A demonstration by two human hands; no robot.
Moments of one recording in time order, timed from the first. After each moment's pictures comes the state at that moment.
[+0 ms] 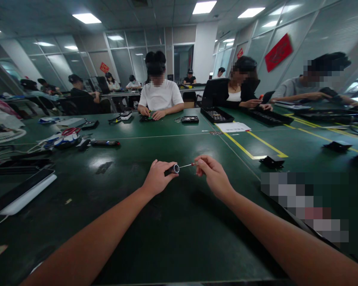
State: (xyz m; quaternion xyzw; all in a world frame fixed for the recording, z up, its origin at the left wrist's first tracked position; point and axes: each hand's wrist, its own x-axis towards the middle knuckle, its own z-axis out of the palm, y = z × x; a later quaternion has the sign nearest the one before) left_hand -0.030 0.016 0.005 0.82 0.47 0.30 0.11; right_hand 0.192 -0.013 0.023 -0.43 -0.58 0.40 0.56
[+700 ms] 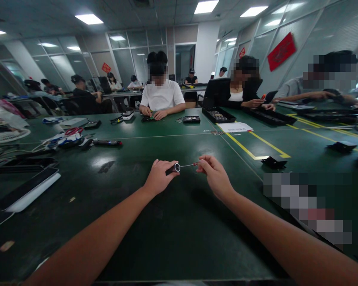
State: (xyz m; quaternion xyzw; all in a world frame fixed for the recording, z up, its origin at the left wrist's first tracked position) left_hand -0.029 0.015 0.007 0.81 0.48 0.31 0.12; right_hand 0.188 -0.008 0.012 -0.46 -0.52 0.41 0.60
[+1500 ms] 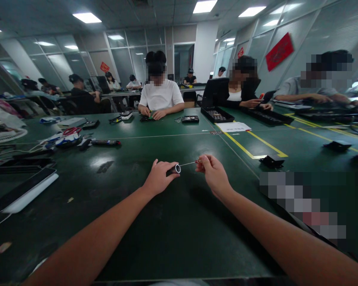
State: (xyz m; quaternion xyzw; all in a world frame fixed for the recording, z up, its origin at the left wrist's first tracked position) left_hand -0.028 0.013 0.009 0.83 0.47 0.26 0.12; right_hand 0.187 -0.005 0.014 -0.48 -0.49 0.40 0.60
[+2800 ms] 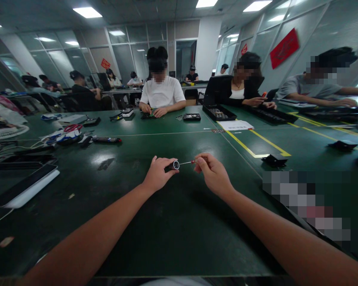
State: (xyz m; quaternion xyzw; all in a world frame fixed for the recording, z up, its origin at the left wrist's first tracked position) left_hand -0.033 0.016 0.006 0.82 0.48 0.30 0.11; right_hand 0.190 -0.020 0.026 -0.48 -0.64 0.31 0.52
